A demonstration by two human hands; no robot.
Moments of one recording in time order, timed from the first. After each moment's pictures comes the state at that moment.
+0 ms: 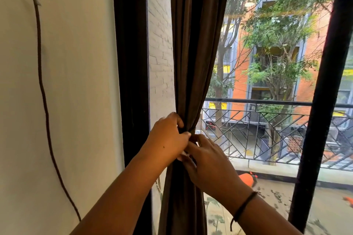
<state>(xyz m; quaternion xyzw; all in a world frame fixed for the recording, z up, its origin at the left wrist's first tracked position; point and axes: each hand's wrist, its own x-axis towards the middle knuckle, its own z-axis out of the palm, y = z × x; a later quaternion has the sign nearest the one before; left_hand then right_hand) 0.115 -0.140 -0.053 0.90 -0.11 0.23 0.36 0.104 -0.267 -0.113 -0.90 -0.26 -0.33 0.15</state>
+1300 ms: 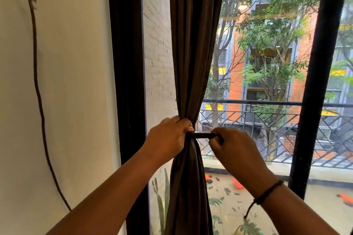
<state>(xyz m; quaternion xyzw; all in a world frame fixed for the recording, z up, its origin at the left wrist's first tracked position) 0.144 -0.140 -0.070 0.89 -0.26 0.34 0.13 0.090 -0.309 -0.072 -0.91 -0.07 -0.36 0.19</state>
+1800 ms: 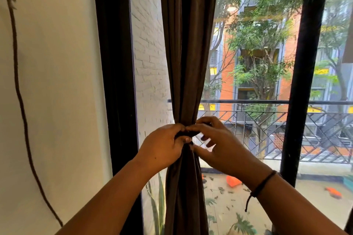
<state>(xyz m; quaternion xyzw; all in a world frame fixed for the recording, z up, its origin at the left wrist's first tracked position) 0.130 -0.147 -0.073 0.89 -0.25 0.25 0.28 0.101 -0.322 -0.077 -0.87 -0.27 -0.31 0.26</state>
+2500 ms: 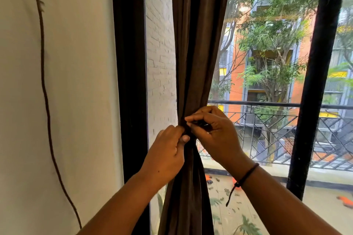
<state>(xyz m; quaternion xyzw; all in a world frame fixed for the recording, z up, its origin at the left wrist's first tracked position) 0.105 -0.138 -0.098 0.85 -0.24 0.31 0.35 0.108 -0.280 -0.066 -0.73 -0.31 -0.43 0.43</state>
